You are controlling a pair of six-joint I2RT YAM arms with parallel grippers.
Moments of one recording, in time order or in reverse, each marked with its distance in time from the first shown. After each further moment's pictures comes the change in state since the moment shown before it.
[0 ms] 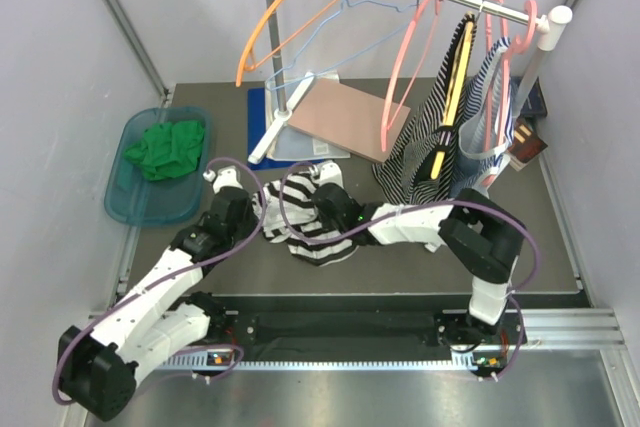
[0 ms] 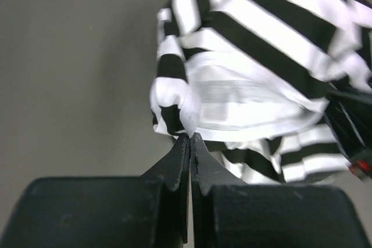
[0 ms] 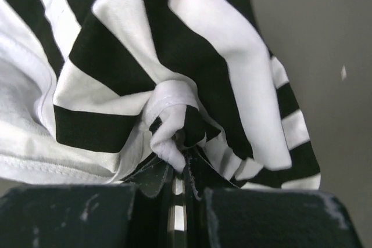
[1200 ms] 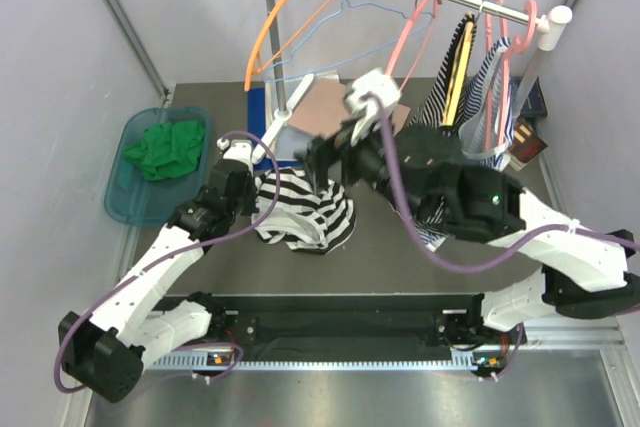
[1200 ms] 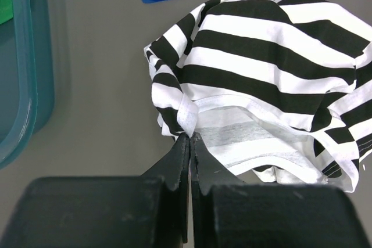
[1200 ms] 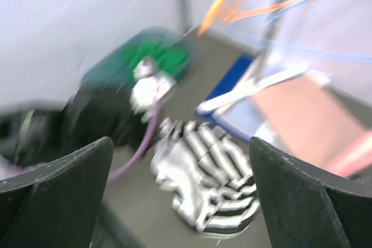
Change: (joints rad) left arm 0.022 0.121 0.254 -0.083 -0.022 0.360; right arm 0.339 -0.474 0.758 -0.637 0.137 -0.296
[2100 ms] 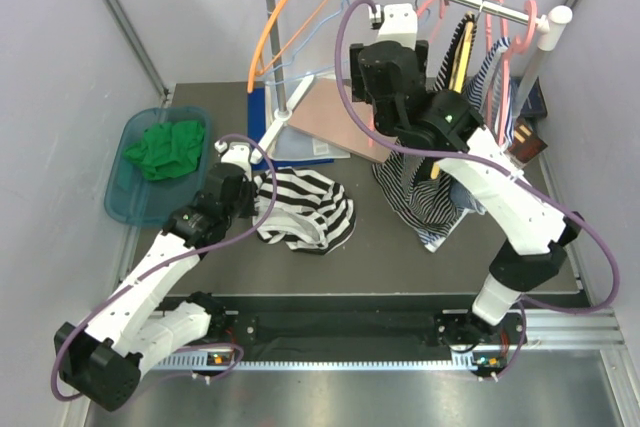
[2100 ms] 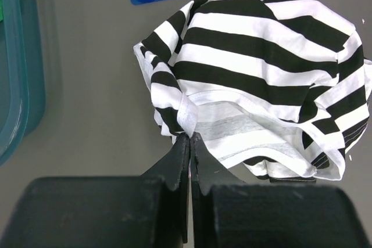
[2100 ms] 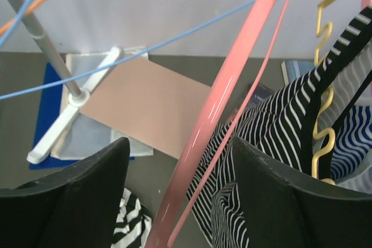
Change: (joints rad) left arm 0.000 -0.053 -0.019 0.000 0.043 0.003; right arm -0.442 0.343 0.454 -0.300 0.337 0.087
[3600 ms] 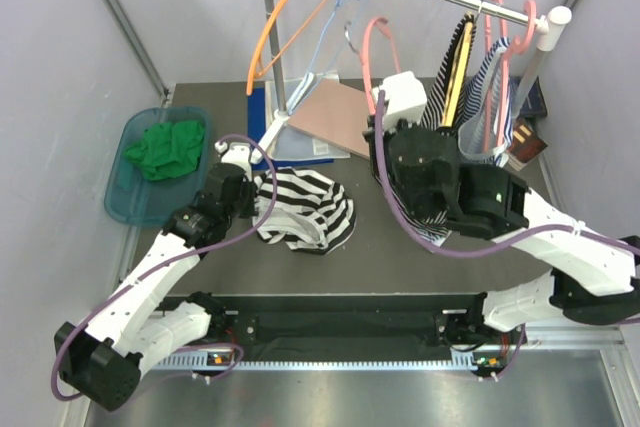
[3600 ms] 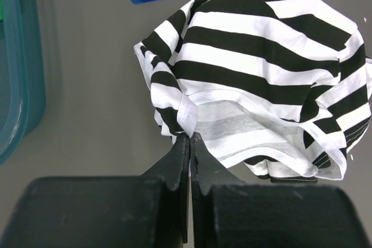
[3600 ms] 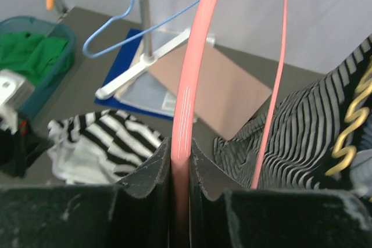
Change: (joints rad) left arm 0.000 0.001 -0.002 0.000 0.001 0.001; right arm 0.339 -0.360 -0.428 0.165 0.043 -0.079
